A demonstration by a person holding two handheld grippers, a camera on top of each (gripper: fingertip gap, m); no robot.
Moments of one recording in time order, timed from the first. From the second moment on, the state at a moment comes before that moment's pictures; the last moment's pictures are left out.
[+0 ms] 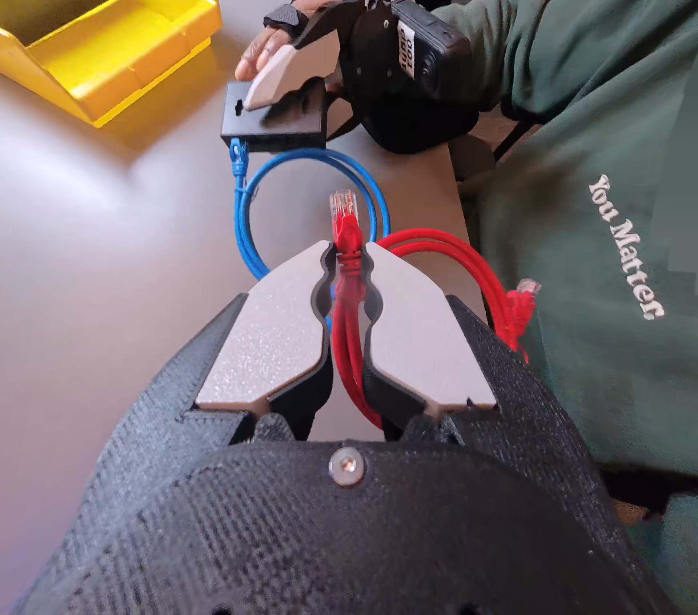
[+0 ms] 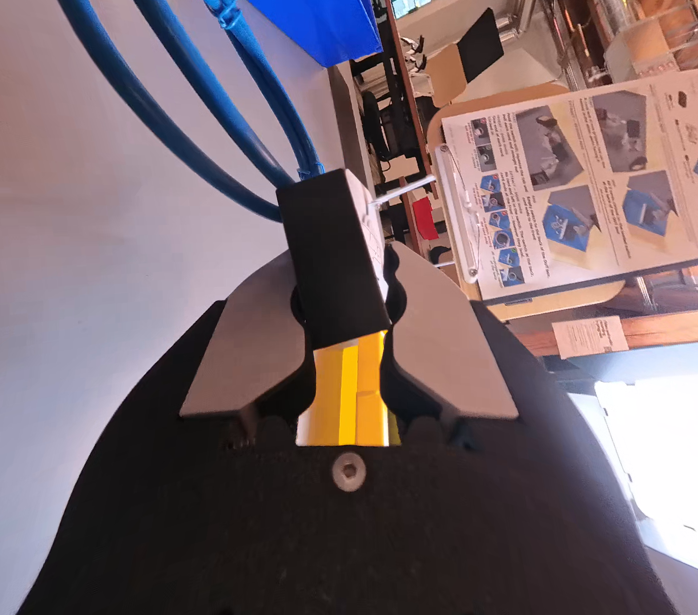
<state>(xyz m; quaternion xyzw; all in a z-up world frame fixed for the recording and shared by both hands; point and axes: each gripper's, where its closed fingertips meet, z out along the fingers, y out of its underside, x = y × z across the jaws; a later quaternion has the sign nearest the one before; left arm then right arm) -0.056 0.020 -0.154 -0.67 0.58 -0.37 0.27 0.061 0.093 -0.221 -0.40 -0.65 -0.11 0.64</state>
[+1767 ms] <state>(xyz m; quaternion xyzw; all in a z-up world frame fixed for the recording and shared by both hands) 0.011 0.028 -0.256 -0.73 0.47 -0.47 0.16 0.018 0.024 -0.240 -0.36 -0.71 0.01 0.61</state>
